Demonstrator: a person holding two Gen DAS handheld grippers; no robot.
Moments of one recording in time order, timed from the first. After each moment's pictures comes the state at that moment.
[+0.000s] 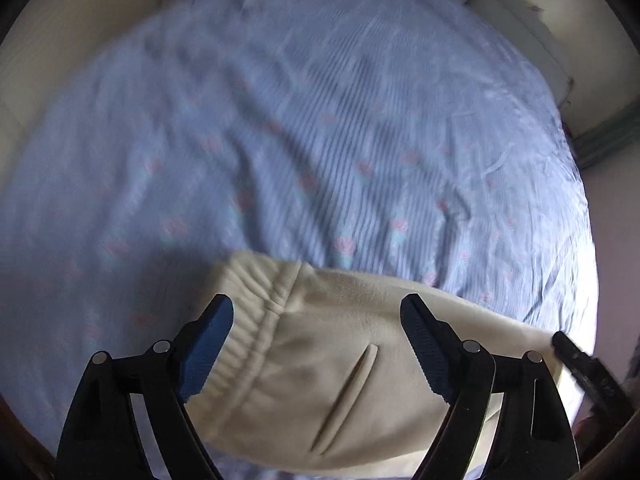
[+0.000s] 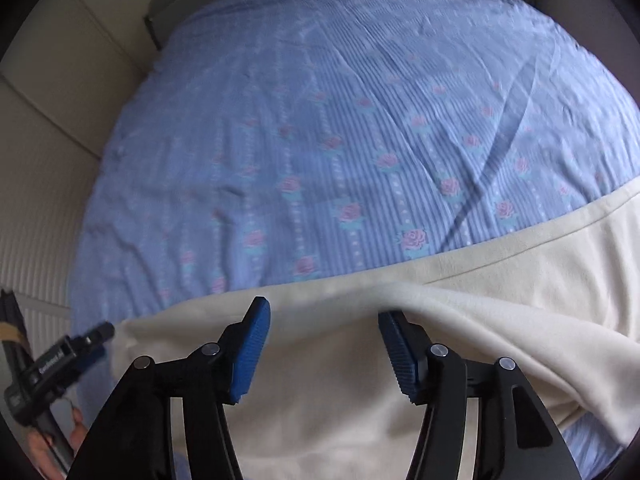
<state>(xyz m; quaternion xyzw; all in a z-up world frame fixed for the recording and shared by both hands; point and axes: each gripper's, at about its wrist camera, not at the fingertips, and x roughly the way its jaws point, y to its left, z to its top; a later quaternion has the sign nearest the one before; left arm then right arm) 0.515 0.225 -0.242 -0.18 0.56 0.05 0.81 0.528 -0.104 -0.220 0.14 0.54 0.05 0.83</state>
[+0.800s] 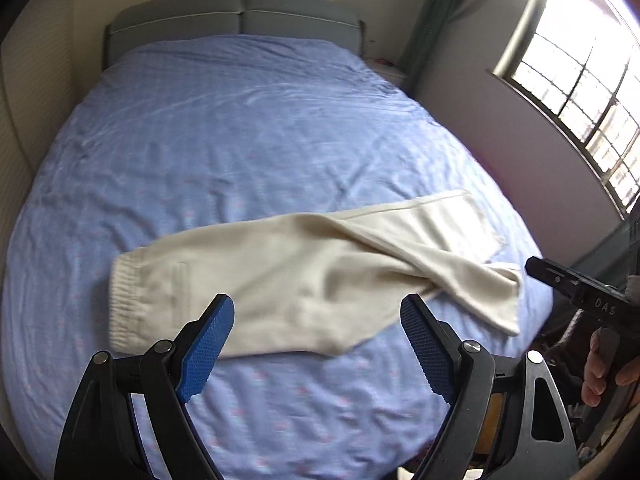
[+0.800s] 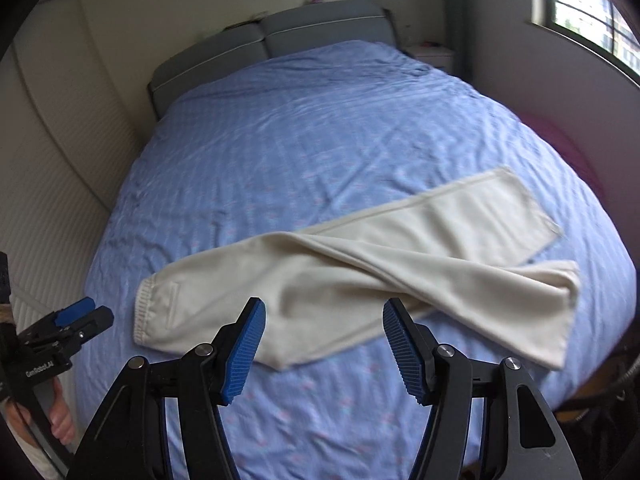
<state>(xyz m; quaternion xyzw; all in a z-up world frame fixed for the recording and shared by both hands) 0.322 0.037 -0.086 -0.02 0.46 -0.22 0.86 0.258 -0.241 -0.074 0.14 0.44 -0.05 0.89</state>
